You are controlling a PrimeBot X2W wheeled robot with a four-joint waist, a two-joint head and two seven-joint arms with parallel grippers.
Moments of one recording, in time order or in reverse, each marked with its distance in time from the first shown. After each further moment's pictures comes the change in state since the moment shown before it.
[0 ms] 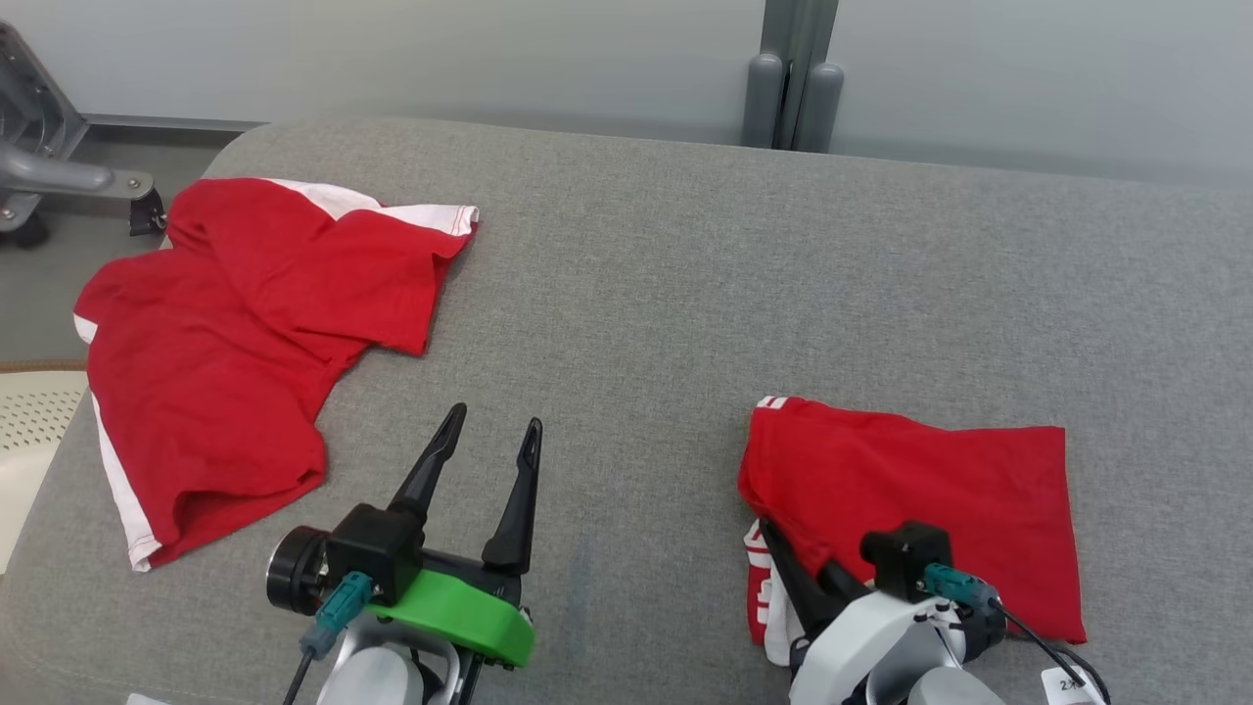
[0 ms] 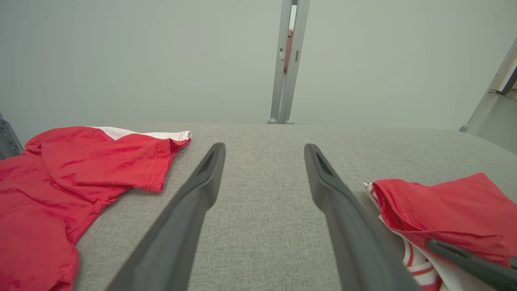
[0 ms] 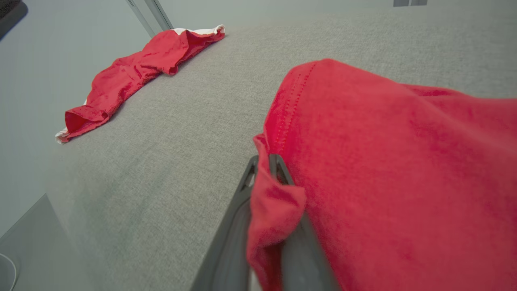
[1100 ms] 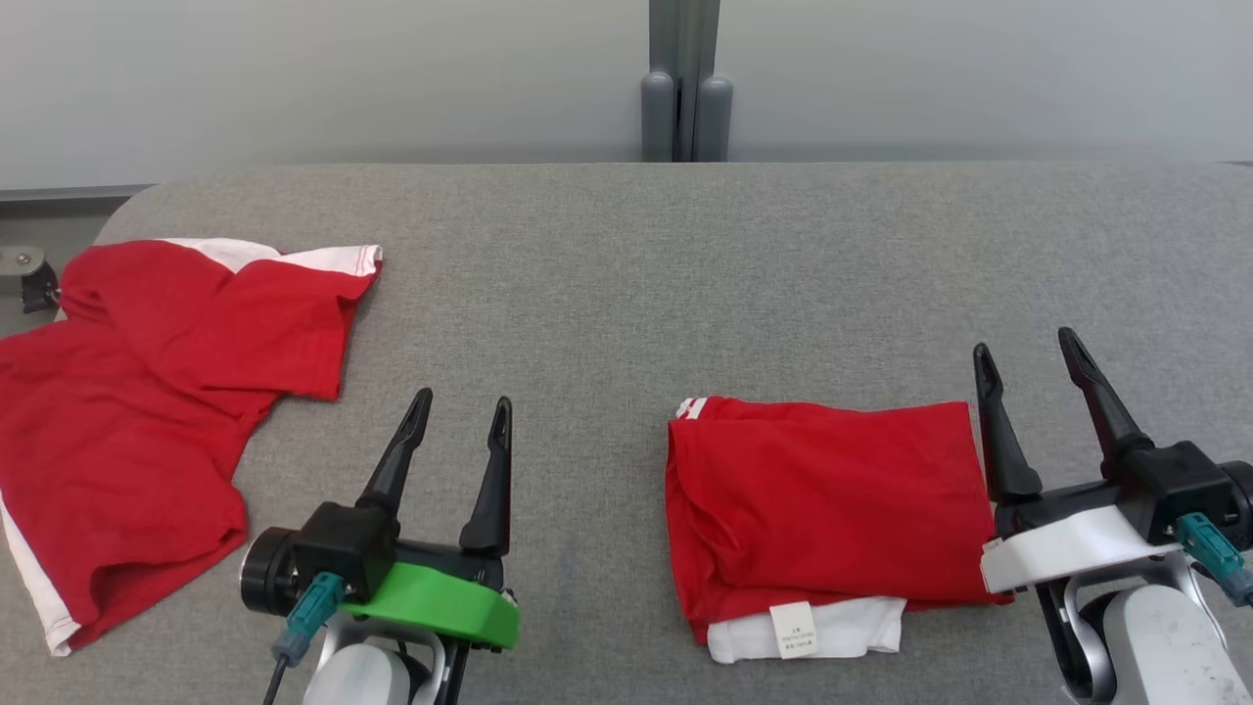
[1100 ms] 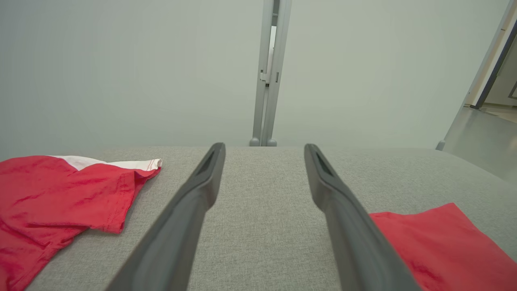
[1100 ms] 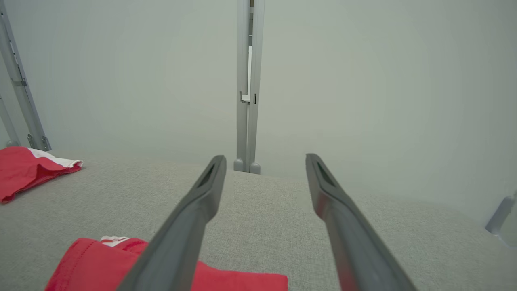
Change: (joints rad) left arm 0.016 0.000 0.022 -0.061 -0.025 0.065 -0.002; right arm 0.051 -0.060 -0.408 -0.353 -0.303 0.000 -0.092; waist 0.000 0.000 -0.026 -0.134
